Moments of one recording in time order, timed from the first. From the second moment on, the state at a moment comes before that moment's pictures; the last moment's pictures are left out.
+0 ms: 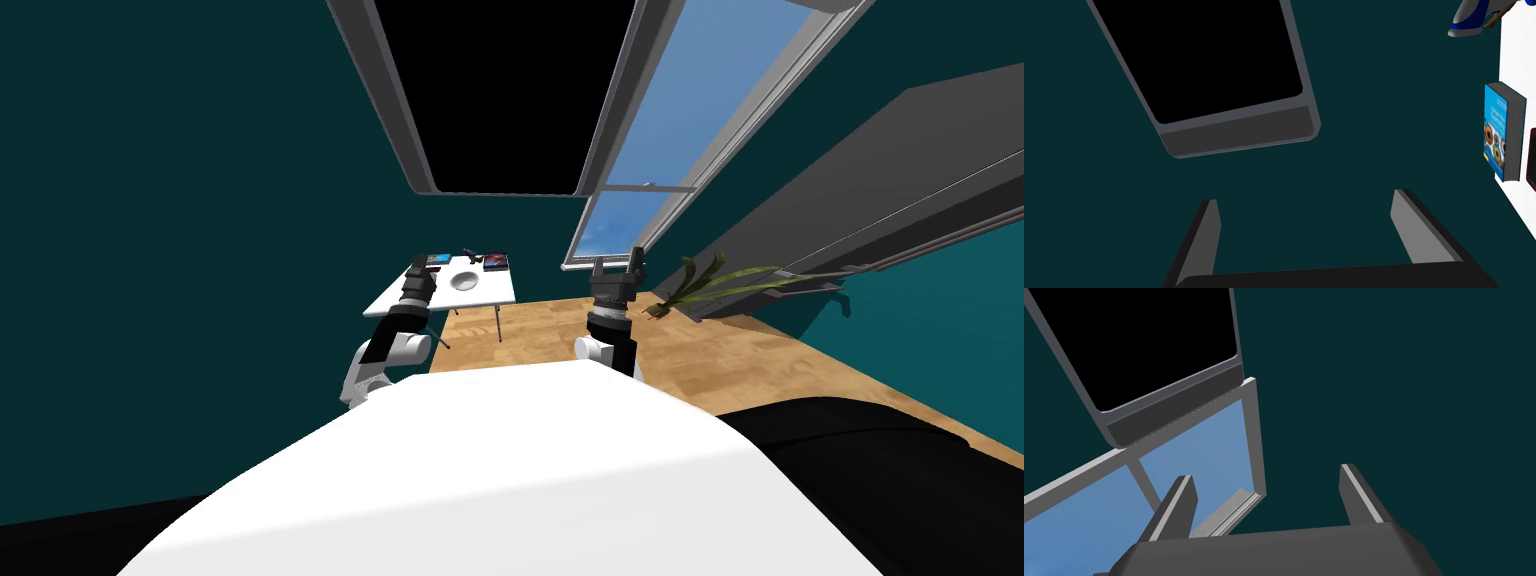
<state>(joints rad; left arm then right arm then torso) 0.28 0.18 0.02 -2.31 0.06 0.15 -0.12 0.46 0.01 -0.06 -2.33 -0.09 -0.49 -0.15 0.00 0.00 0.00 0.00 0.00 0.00</state>
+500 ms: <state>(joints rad) 0.20 0.18 0.05 -2.30 0.06 0.32 -0.13 0.46 0.01 -0.06 -2.33 -0.09 -0.49 -0.15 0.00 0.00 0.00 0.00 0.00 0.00</state>
